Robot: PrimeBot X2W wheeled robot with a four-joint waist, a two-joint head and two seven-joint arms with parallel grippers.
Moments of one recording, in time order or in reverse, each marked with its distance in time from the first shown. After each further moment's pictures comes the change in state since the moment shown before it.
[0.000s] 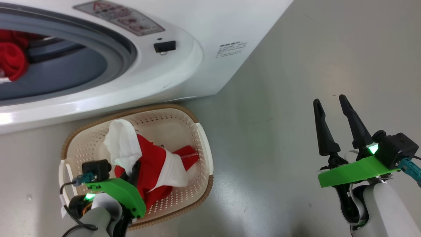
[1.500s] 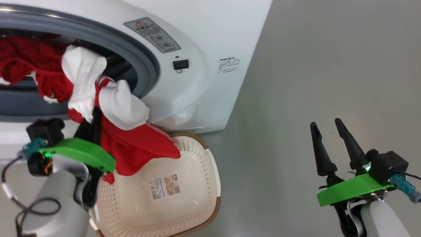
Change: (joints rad) left arm -0.044 0.058 0.367 -0.263 0.246 0.000 0.004; right arm 0.079 0.000 0.006 0.035 -0.013 0.000 0.000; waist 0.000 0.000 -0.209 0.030
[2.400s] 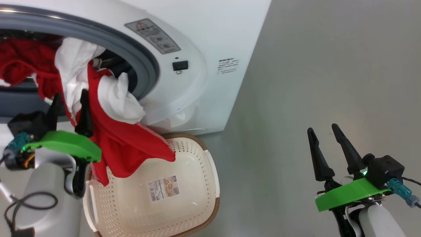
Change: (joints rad) left arm 0.039 -0.088 0.299 -0.078 0.324 0.001 -0.006; right arm 0.018 -0.003 0.013 0.004 0.000 0.000 0.000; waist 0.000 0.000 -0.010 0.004
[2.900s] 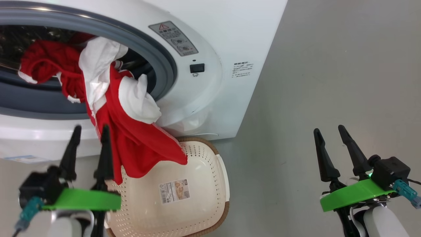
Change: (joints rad) left arm 0.395 -0.071 -0.014 -0.533 0.009 0.002 -0.001; right arm 0.010 -0.004 -0.026 0.001 0.000 0.000 0.000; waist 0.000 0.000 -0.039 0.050
